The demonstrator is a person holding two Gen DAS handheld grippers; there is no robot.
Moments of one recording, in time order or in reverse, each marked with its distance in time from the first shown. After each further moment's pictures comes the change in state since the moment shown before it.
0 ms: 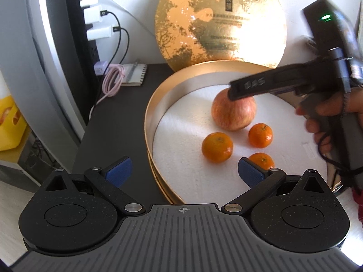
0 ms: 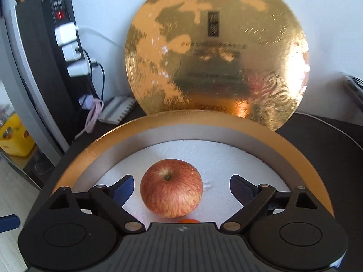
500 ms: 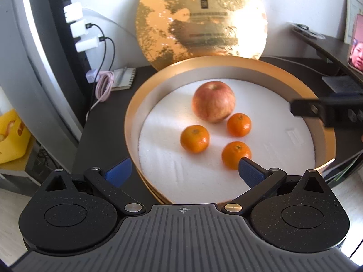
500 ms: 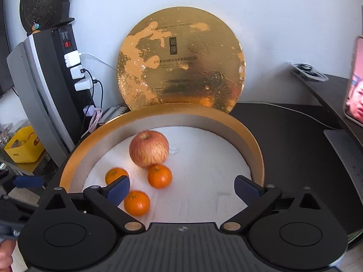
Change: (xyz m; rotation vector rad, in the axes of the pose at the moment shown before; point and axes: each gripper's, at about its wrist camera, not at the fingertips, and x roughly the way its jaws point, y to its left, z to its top) left arm -0.022 -0.046 -0.006 0.086 0.018 0.022; right arm -0.113 -0.043 -0.086 0.077 -0.096 -0.043
